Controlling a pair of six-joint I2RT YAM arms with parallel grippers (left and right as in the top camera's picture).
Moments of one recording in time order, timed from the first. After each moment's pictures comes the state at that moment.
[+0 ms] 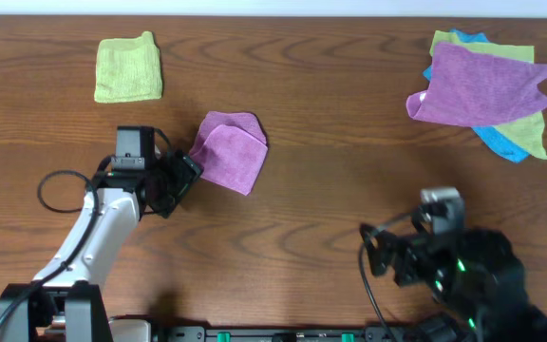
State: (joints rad) left arm -0.03 1.45 0.76 -0.46 0.35 -0.91; right arm 0.43 0.48 0.82 -0.97 -0.07 0.42
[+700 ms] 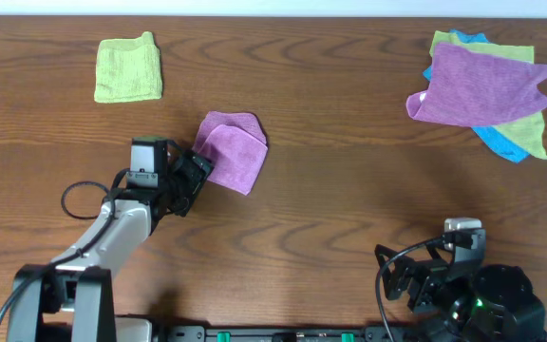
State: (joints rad) left arm -0.08 1.50 0.63 -0.12 0.36 -1.07; right arm 0.42 0.35 0.81 -1.09 -0.04 0.49
